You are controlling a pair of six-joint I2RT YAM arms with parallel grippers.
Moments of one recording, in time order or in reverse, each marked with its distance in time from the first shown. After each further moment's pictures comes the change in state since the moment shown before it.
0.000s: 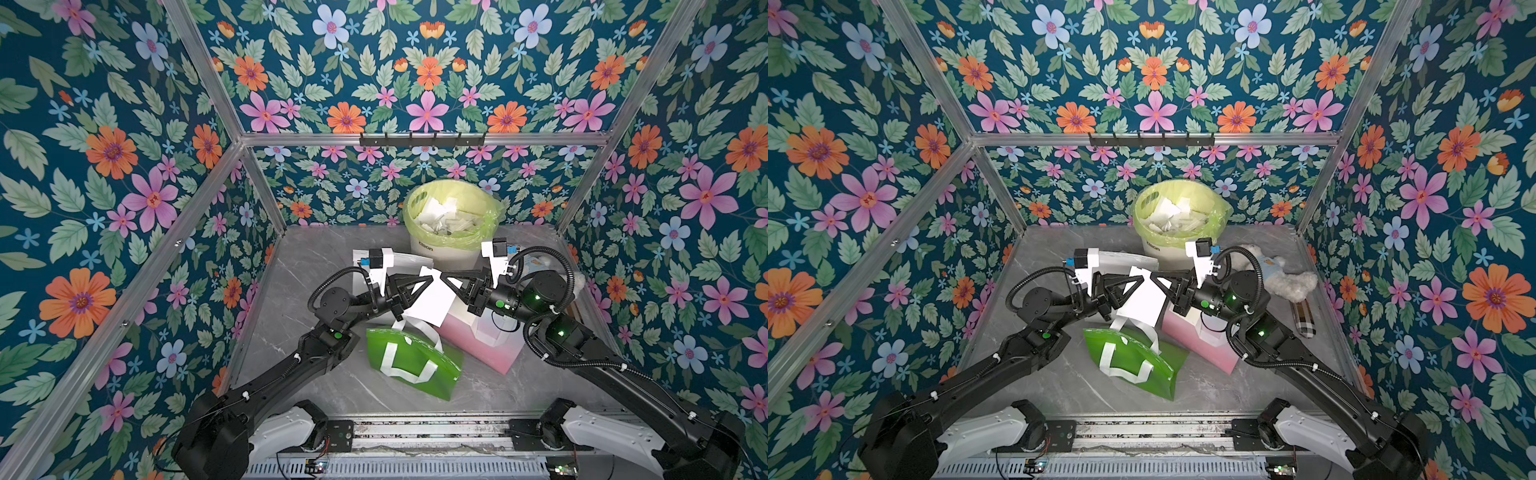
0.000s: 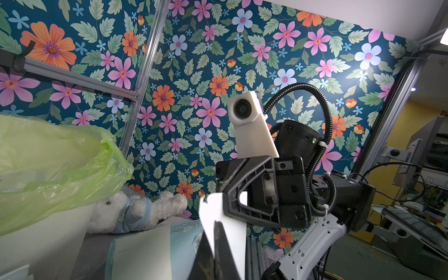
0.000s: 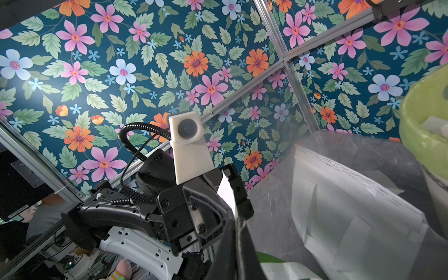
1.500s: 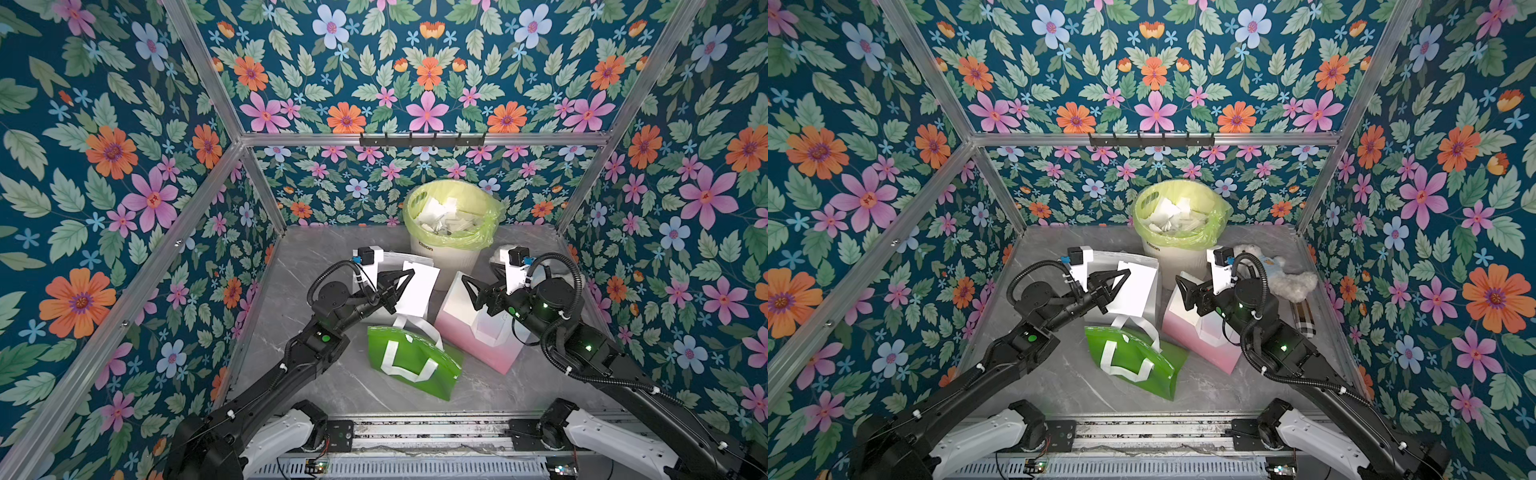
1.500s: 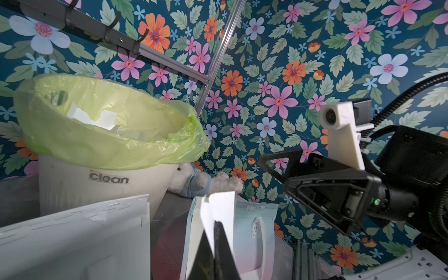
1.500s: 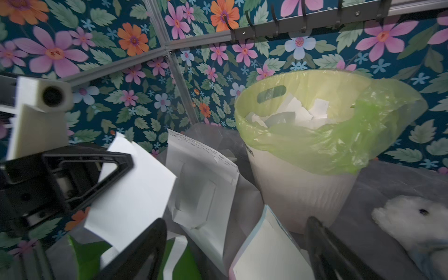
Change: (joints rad) left arm 0.065 -0.071 0.006 -0.329 -0.193 0.109; right arm 0.007 -0.148 0.011 -0.403 0.480 -0.365
